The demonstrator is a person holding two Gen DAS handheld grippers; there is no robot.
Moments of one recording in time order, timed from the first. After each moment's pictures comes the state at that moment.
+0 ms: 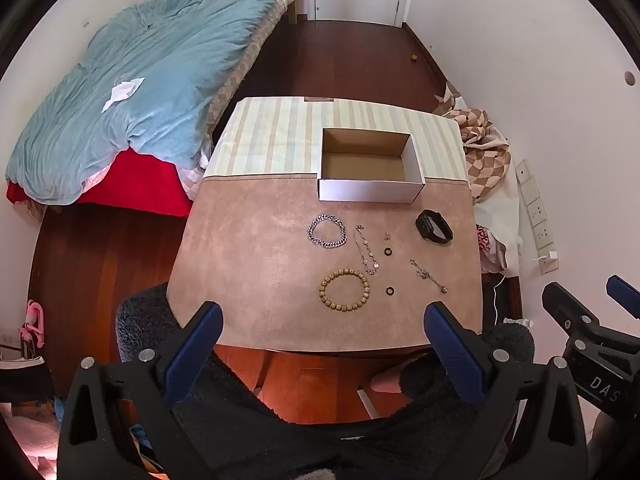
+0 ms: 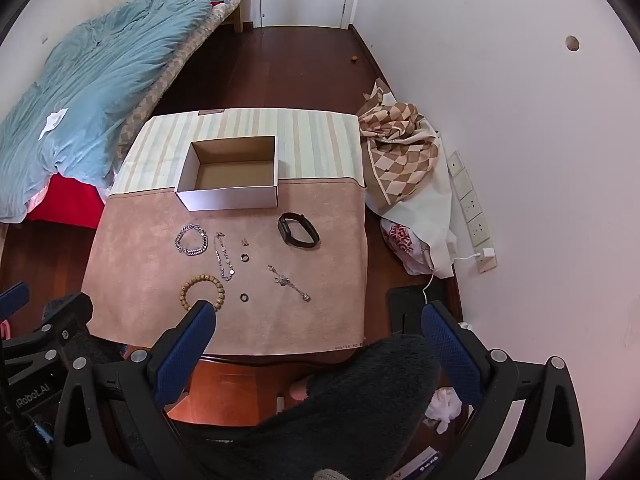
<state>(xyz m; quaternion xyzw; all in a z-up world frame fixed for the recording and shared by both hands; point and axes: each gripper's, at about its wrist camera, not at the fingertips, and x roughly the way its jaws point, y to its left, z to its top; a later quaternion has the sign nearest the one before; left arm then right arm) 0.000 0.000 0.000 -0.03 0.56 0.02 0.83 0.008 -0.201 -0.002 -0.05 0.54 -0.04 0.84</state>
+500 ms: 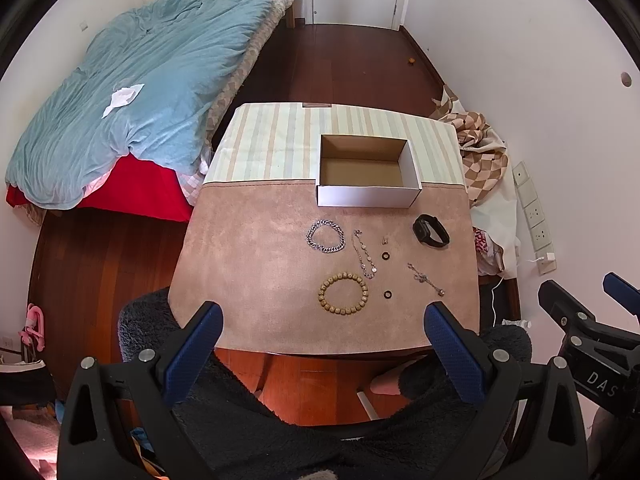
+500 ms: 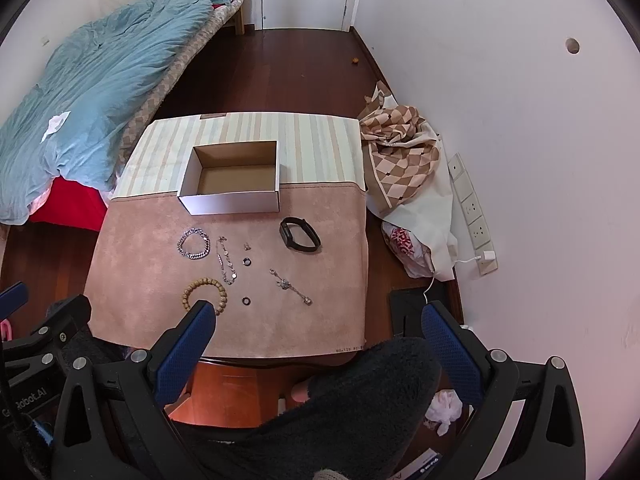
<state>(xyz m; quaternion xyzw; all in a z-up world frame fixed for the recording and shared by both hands) 0.001 -0.006 0.013 -0.02 0.55 0.02 0.83 0.011 -0.200 0.004 -0.04 0.54 -0.04 0.84</state>
